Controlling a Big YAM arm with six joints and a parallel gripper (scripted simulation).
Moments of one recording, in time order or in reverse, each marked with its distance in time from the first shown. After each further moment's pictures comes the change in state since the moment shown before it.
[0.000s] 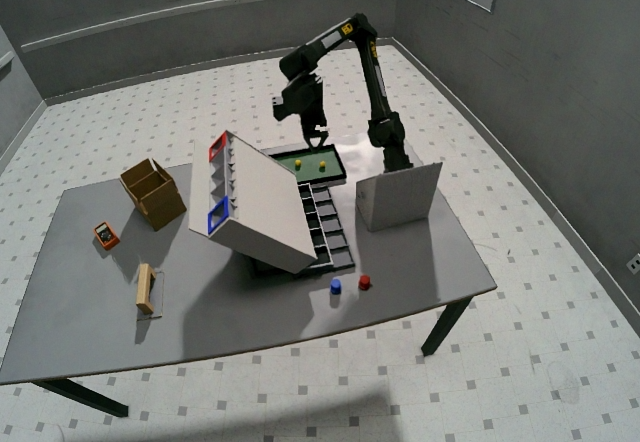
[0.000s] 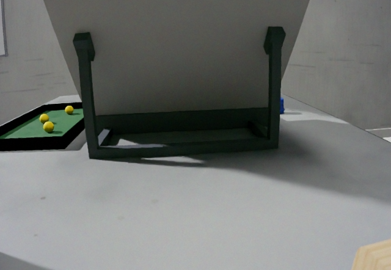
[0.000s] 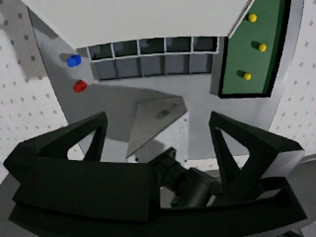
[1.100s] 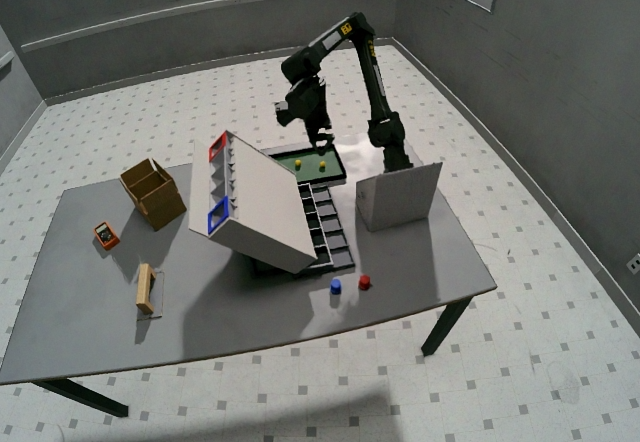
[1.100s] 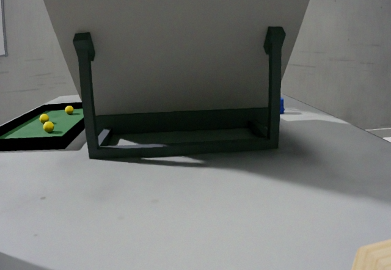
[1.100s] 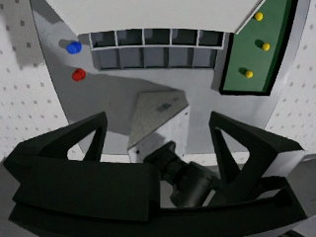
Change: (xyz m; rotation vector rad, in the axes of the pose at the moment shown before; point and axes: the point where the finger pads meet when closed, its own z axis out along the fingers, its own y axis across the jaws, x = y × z) arm 0.012 0.016 -0.001 0.009 0.039 -0.062
